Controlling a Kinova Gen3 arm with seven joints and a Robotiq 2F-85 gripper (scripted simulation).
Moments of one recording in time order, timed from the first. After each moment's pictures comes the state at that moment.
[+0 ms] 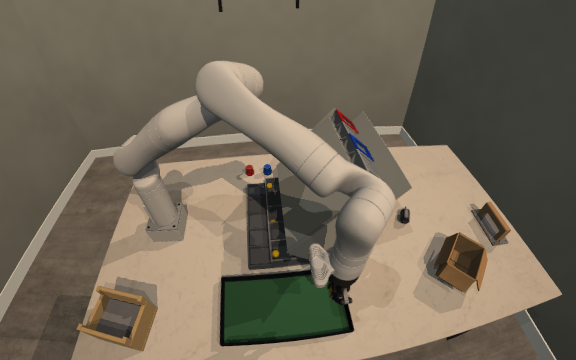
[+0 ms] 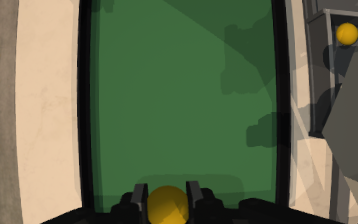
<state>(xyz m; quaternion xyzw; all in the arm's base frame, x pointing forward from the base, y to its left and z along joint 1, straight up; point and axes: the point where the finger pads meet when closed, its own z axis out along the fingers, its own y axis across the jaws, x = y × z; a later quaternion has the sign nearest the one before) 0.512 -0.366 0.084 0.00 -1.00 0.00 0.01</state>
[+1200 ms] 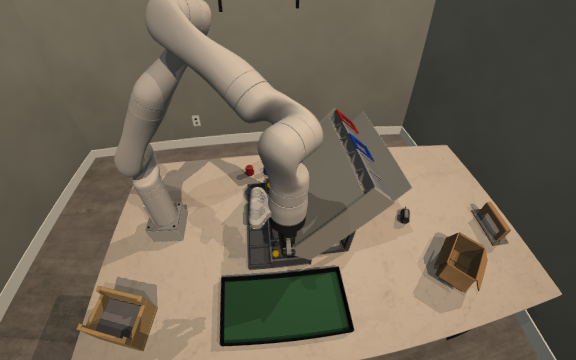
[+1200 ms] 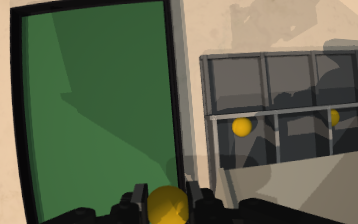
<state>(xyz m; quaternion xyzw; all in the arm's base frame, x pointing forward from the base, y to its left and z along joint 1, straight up) 0.407 -0.262 0.157 -0.03 -1.00 -0.01 0.01</state>
